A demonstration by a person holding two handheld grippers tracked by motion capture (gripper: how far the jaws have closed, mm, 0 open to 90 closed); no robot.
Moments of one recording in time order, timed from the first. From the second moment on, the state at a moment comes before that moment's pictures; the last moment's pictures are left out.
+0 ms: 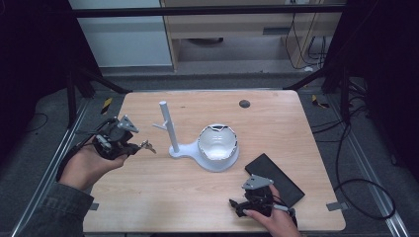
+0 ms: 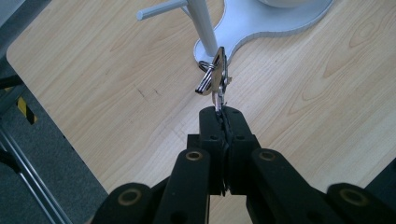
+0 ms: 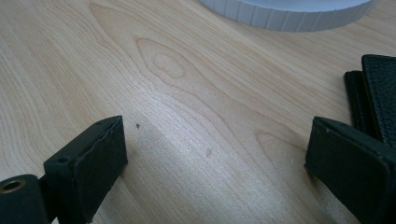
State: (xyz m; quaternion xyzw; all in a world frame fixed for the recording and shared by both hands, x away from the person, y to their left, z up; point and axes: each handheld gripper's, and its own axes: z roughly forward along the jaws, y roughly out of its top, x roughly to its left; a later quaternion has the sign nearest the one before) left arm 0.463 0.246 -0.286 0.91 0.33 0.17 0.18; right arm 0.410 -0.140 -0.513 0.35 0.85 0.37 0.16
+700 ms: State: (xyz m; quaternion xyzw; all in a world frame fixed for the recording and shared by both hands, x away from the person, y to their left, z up) left arm 0.467 0.235 -0.258 0.91 0.33 0.19 0.18; right arm 0.410 -0.140 -0.513 0.35 0.85 0.37 0.16
